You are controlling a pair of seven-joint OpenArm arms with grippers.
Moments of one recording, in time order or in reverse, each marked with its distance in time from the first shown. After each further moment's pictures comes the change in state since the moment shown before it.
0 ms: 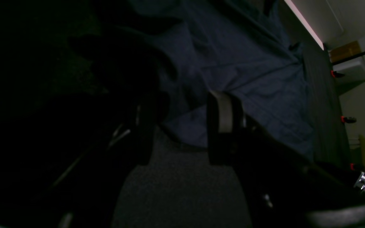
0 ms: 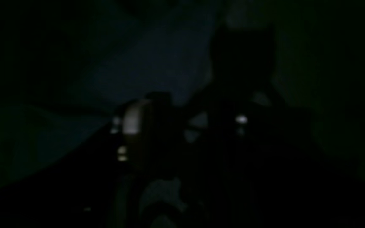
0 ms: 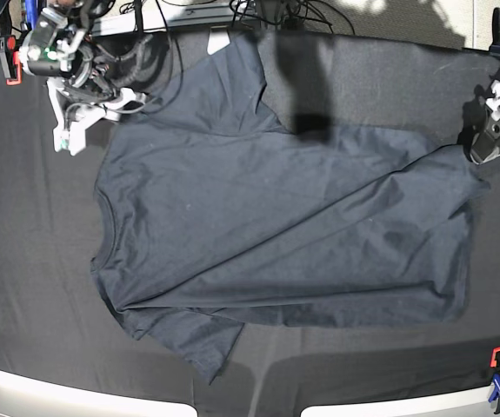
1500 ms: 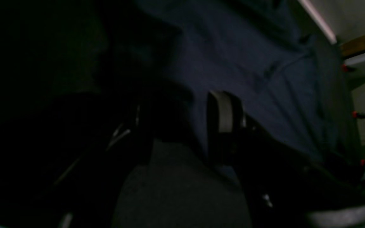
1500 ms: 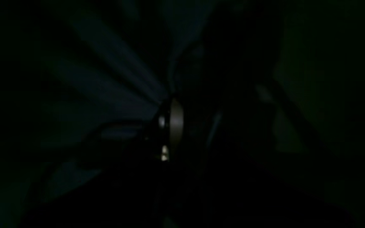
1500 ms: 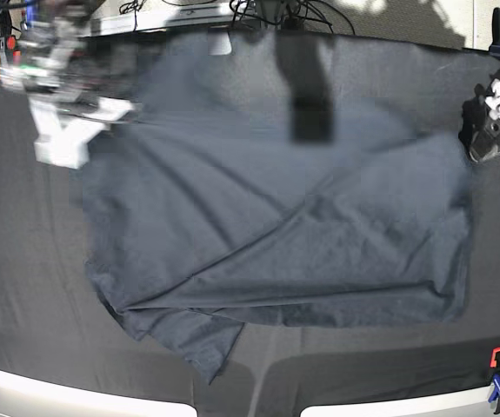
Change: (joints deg) left arm 0.0 -0.2 0.0 0.0 2.3 0.0 0.0; right arm 2.2 8.4 6.0 -7.0 -1.4 1.2 -5.4
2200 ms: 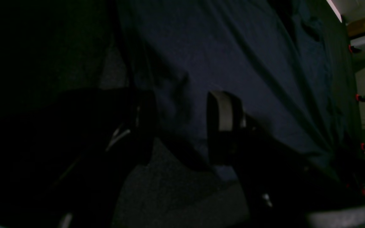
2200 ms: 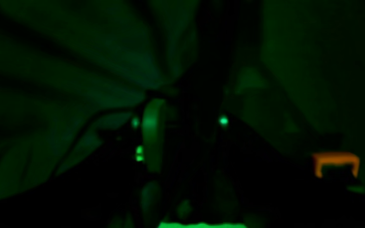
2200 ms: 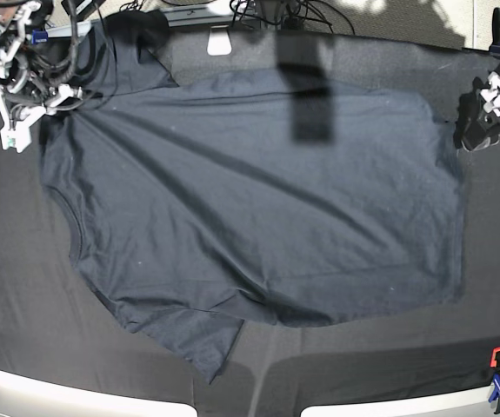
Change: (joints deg) left arm 0.0 0.0 0.0 0.0 -0.1 0.0 5.0; right arm -1.6 7.6 2.2 -0.3 10.3 7.0 -5.2
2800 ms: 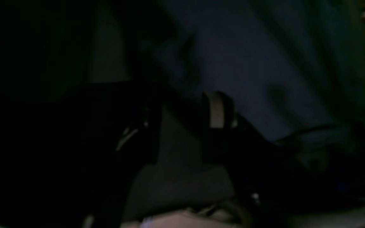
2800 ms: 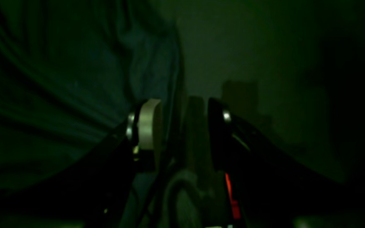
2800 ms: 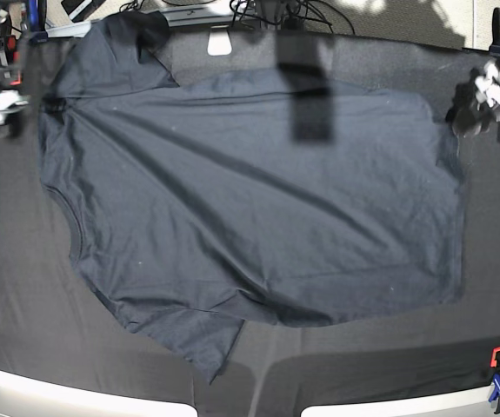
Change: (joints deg) left arm 1.9 0.2 0.0 0.1 6.3 -0.3 6.2; right arm -0.3 3.3 17.7 7.7 16.3 2.1 2.0
